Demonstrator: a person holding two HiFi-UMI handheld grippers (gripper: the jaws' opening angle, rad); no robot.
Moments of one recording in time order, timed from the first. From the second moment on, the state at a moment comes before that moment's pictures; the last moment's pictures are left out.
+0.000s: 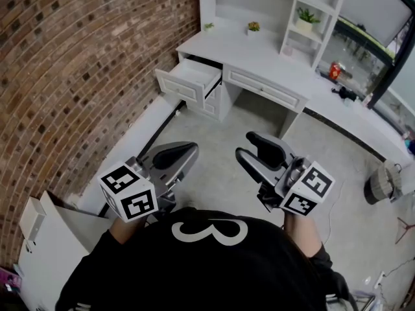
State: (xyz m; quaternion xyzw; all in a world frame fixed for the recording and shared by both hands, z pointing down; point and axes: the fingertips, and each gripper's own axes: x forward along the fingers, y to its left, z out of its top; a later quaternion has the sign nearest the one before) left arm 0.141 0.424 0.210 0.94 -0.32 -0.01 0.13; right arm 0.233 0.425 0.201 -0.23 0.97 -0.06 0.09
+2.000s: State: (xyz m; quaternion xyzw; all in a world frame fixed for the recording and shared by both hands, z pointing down) left arm -0.056 -0.057 0.340 0.91 -0.29 0.05 0.28; right arm 0.060 -0.054 0.338 -0.38 0.91 -0.17 -0.05
